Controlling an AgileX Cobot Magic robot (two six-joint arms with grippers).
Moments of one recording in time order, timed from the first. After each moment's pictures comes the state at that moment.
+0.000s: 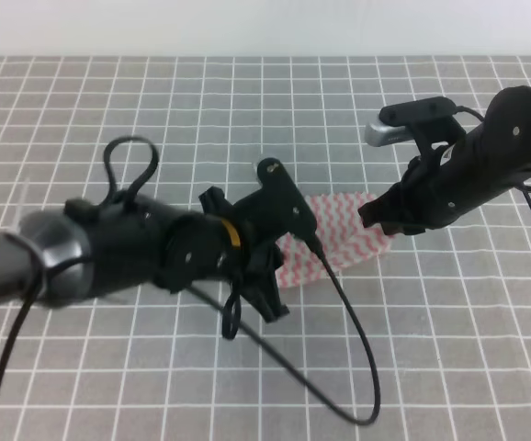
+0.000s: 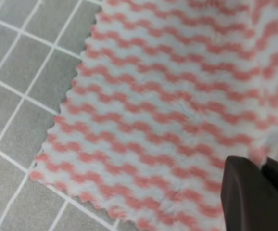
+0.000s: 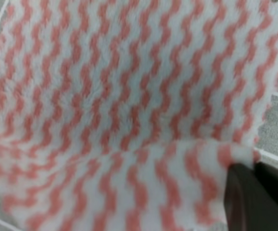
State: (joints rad) left arm -0.68 1.76 -1.05 -0.09 0.19 0.65; right arm 0.38 1.80 -1.31 0.23 0.69 -0.13
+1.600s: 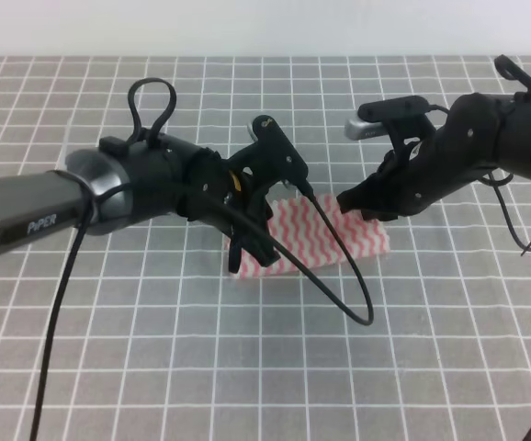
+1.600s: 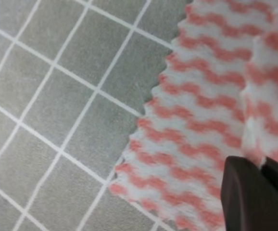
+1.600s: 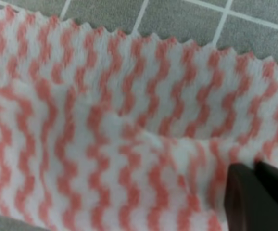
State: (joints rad) left arm -0.59 1.96 -1.36 -0.01 0.37 0.61; right arm 0.38 1.96 -1.43 0.24 0.59 -0.12
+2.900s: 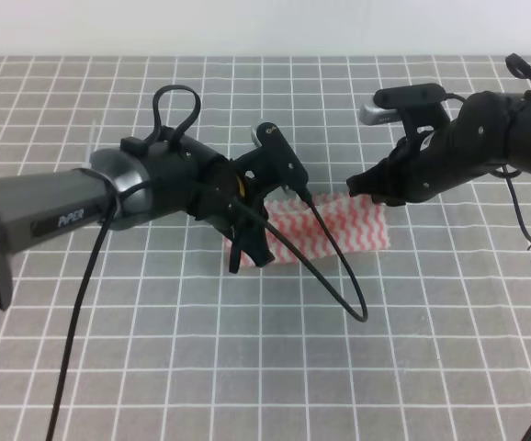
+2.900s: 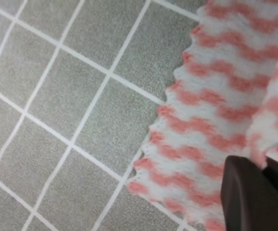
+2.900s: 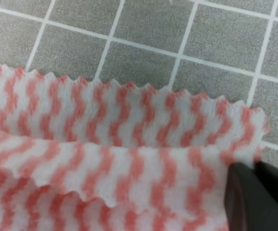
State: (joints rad) left arm -0.59 2.02 -1.43 0.13 0.41 0.50; right arm 0.35 1.97 -1.44 0.23 0.51 -0.10
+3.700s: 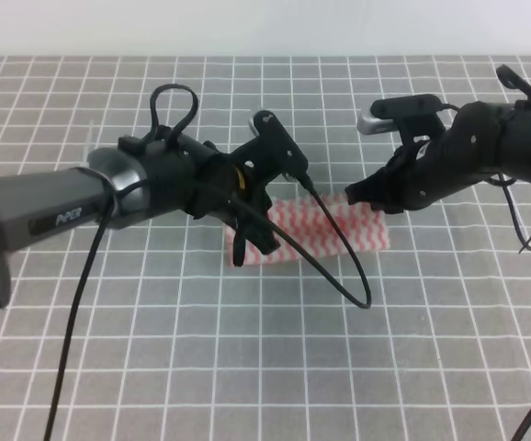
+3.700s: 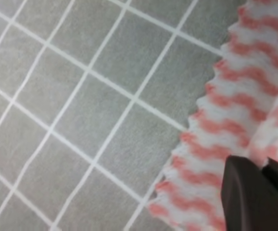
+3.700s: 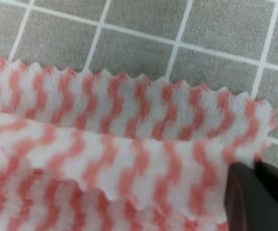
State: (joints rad) left arm -0.57 2.03 -1.43 0.14 0.34 0.46; right arm 0.35 2.00 -1.44 0.23 0.49 -0.10
